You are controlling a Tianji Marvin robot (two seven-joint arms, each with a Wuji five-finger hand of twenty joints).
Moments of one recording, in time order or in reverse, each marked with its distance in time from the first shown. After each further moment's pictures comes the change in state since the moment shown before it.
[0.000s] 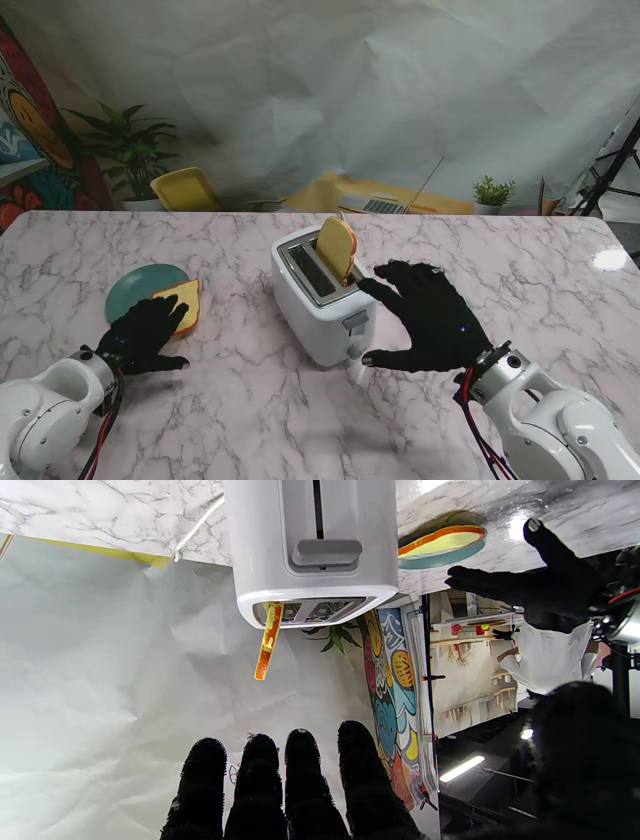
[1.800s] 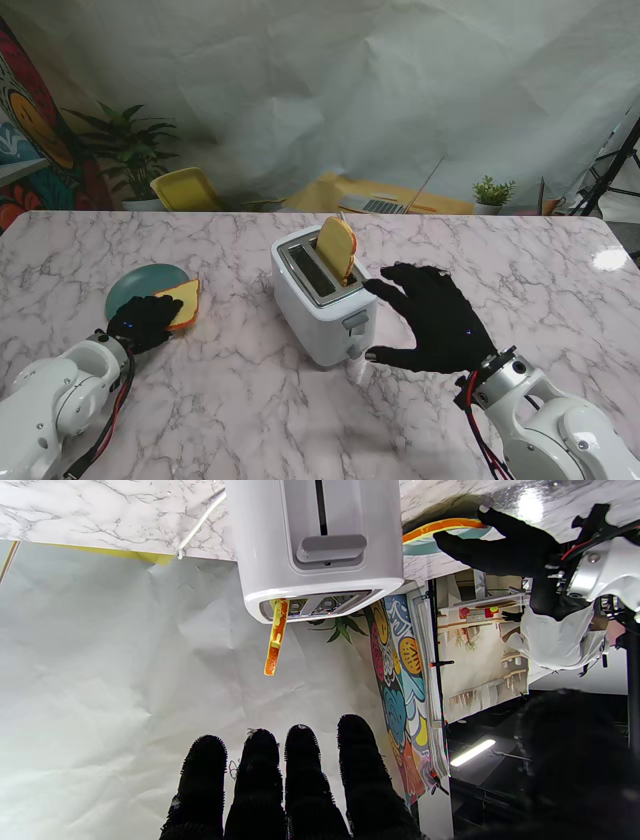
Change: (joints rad) left arm -0.247 0.019 0.169 0.341 0.084 0.053 0.163; right arm -0.021 -0.009 0.009 0.017 0.022 0.005 -0.054; left_hand 0.371 -0.029 0.189 0.000 0.122 -0.070 0.120 0.049 0.151 -0.071 0.253 0.091 0.166 -0.027 0.245 0.098 0.089 -0.013 0.520 0.073; right_hand 0.005 0.049 0.001 0.000 0.021 -0.002 0.059 -0.015 0.029 0.000 0.009 0.001 0.035 0.000 0.000 0.000 0.017 0.001 0.010 -0.007
